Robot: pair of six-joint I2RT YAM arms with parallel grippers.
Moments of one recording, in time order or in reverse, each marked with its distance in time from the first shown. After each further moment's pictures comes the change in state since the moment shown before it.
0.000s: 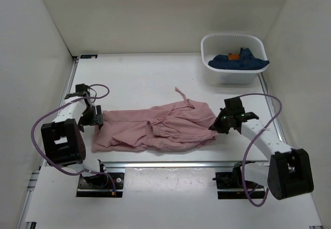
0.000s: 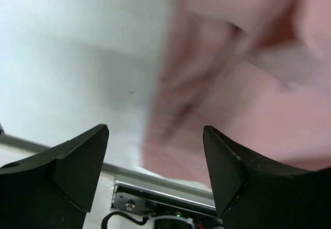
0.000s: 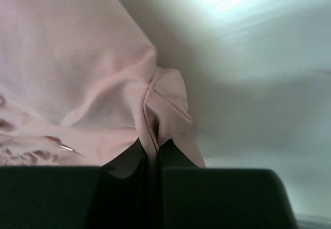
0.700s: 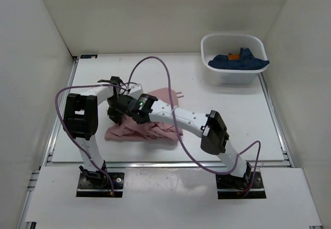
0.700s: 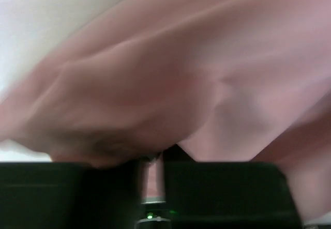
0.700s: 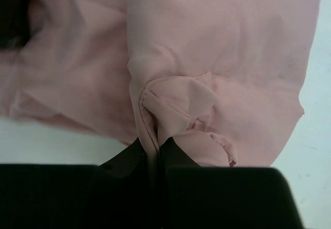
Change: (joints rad) left arm -0.354 0.387 0.291 -0.068 0.217 -0.007; right arm 0.901 0.962 1.530 -0.733 0.775 -0.060
